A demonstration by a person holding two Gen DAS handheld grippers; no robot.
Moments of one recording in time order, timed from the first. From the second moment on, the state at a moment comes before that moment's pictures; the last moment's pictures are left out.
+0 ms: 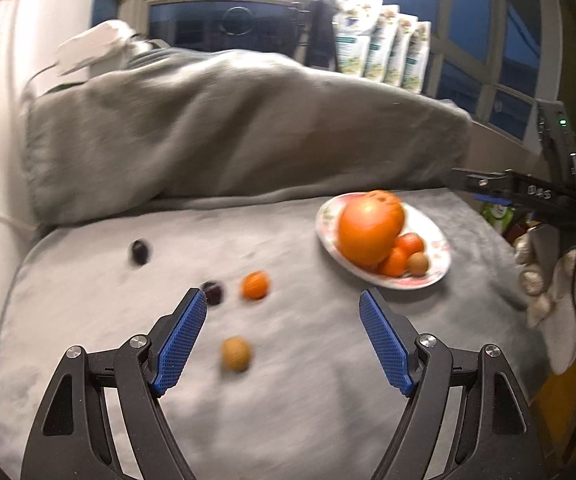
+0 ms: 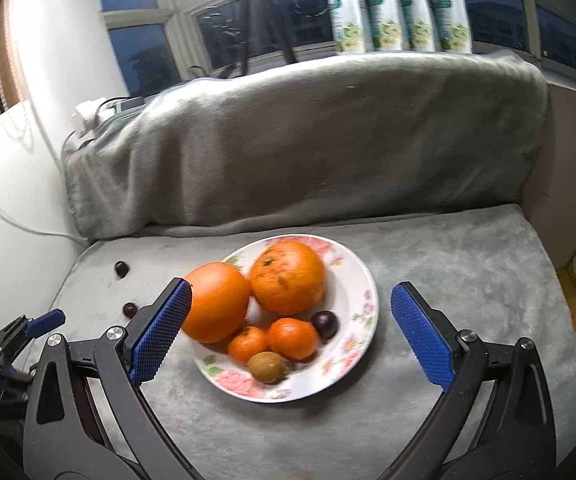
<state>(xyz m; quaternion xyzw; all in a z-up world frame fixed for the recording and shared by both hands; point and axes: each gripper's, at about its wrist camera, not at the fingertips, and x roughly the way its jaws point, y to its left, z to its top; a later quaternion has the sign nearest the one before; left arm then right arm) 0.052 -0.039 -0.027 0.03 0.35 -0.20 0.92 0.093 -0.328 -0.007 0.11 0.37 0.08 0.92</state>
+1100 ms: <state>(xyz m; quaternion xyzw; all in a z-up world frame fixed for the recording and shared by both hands) 0.093 0.037 -0.054 -0.03 0.39 -0.20 0.90 0.111 -0.162 -0.036 0.01 0.42 0.28 0.86</state>
